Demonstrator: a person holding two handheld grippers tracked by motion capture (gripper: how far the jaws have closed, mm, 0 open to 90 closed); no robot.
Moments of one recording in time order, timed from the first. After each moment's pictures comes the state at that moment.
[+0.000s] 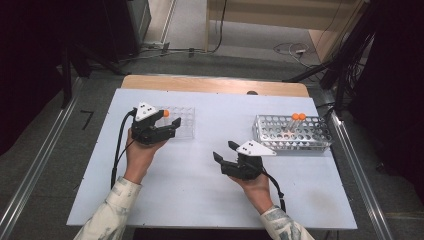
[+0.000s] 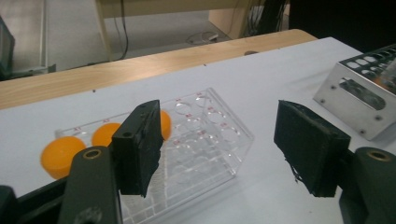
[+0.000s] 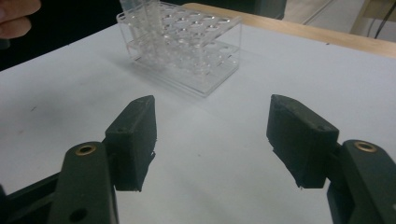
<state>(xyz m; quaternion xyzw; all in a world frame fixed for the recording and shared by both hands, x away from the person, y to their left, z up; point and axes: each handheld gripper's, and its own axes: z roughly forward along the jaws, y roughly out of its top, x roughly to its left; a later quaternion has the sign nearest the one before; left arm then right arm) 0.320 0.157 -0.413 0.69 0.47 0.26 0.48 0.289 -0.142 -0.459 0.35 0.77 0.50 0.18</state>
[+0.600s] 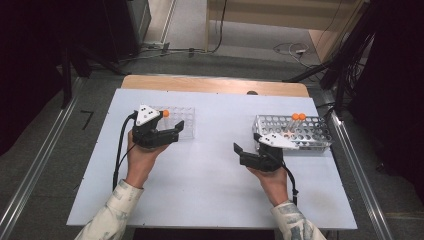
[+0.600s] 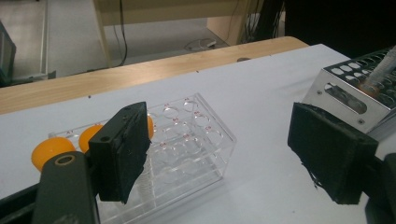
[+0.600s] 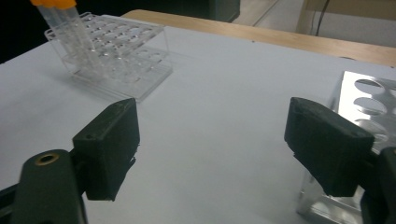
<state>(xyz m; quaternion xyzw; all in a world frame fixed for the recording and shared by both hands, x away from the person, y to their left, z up) 0.308 0.151 -0.407 0.69 0.47 0.27 0.48 0.308 -0.190 -0.445 0.41 0.75 0.47 0.22</state>
